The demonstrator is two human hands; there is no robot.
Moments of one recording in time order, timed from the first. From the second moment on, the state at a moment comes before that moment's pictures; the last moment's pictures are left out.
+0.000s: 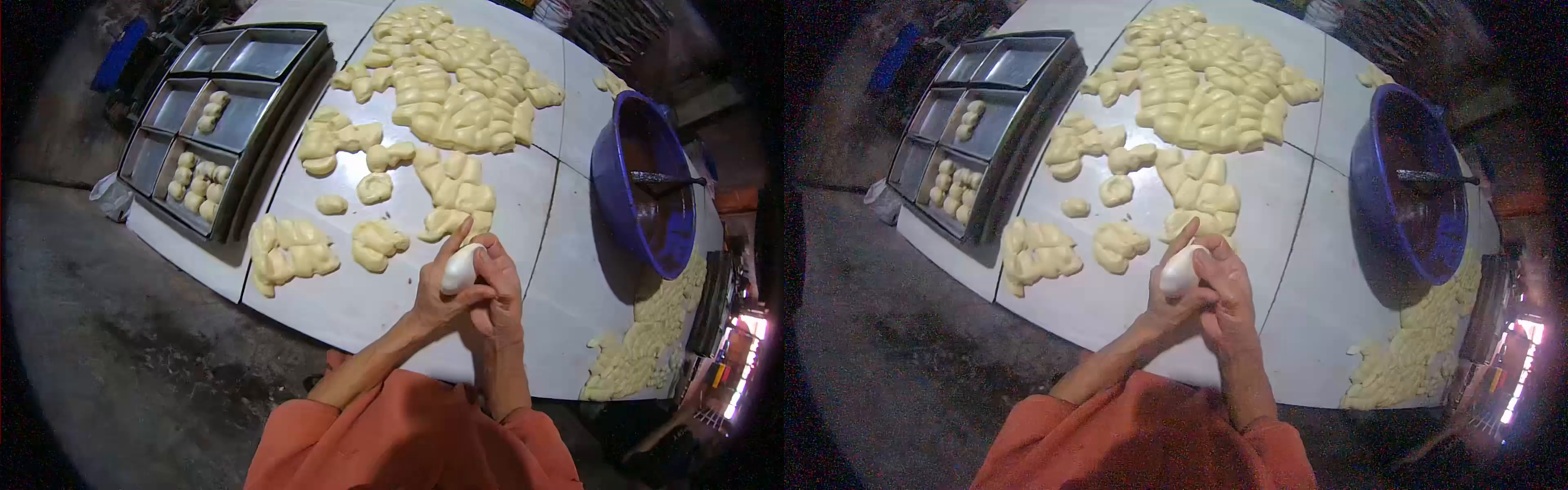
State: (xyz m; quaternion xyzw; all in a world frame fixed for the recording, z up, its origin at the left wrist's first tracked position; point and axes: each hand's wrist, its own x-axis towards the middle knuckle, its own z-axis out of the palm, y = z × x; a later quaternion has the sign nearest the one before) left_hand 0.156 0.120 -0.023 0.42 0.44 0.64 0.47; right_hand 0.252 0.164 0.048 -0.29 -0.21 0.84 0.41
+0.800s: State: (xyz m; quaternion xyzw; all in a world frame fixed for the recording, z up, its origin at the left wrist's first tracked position) left_hand 0.125 0.108 0.012 0.55 0.56 0.28 0.56; right_hand 0.578 0.501 0.011 -0.59 -0.77 0.26 0.05
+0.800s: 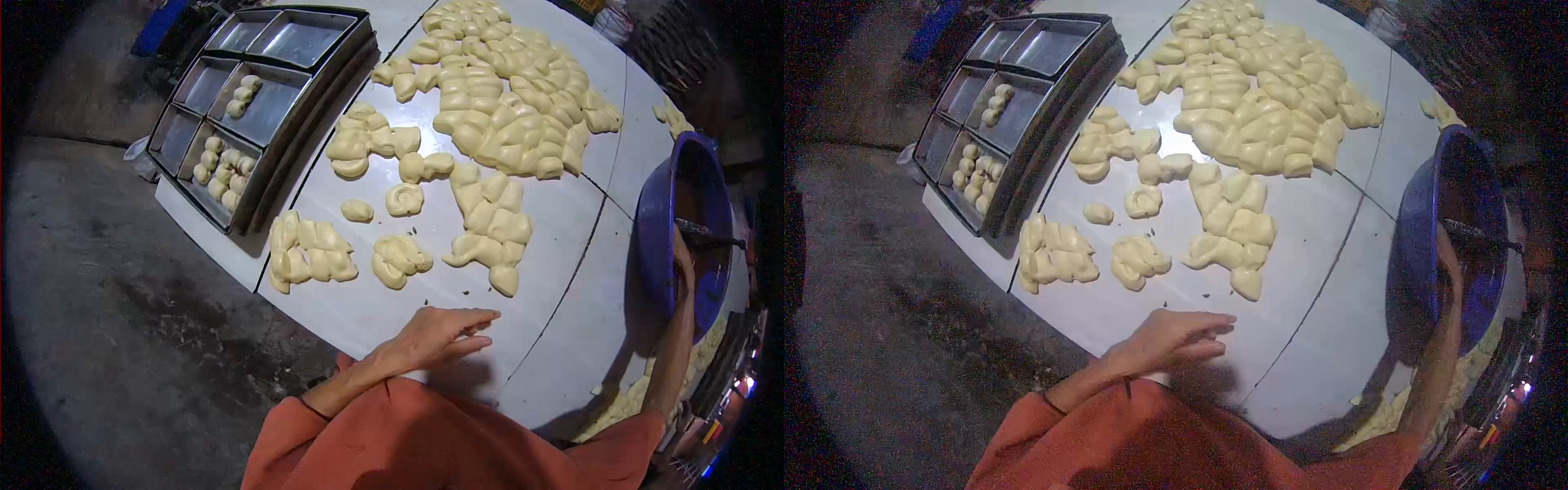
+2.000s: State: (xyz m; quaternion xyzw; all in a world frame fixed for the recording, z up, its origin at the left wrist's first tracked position) left_hand 0.112 0.122 0.022 0.12 0.37 0.60 0.70; right_hand 0.236 0.196 0.049 -0.34 -0.30 0.78 0.43
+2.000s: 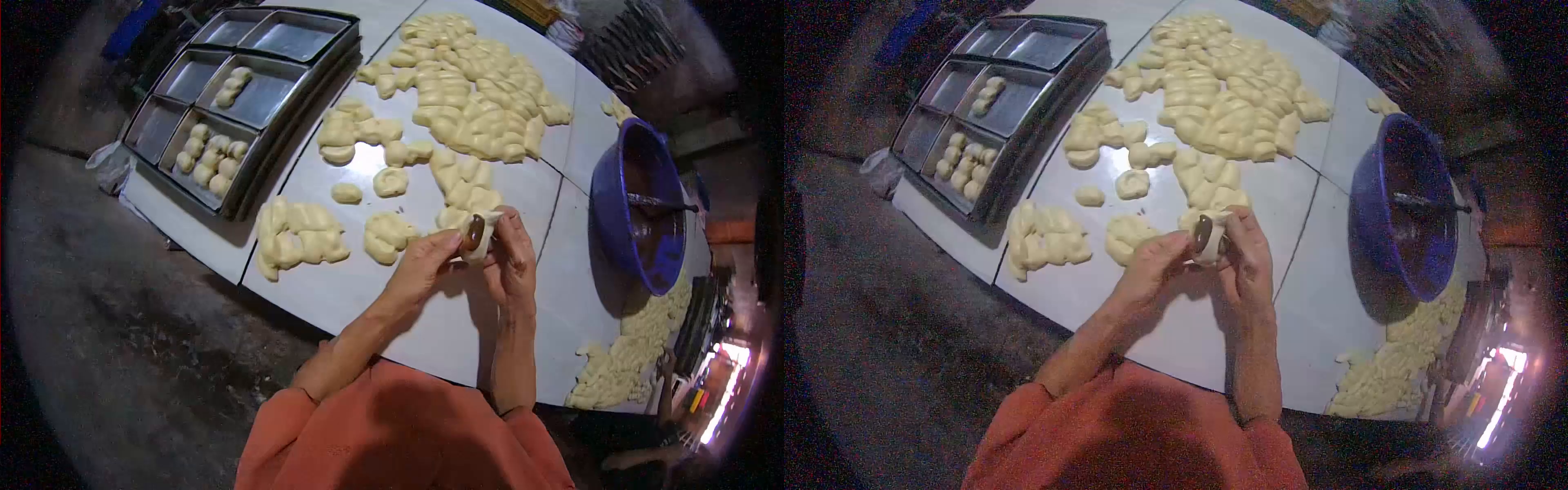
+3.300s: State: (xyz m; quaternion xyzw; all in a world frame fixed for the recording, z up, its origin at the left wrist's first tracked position) left_hand -0.027 0.036 0.000 0.33 0.50 0.54 0.59; right_hand 0.120 0.080 -0.023 -0.37 -0.68 0.38 0.51
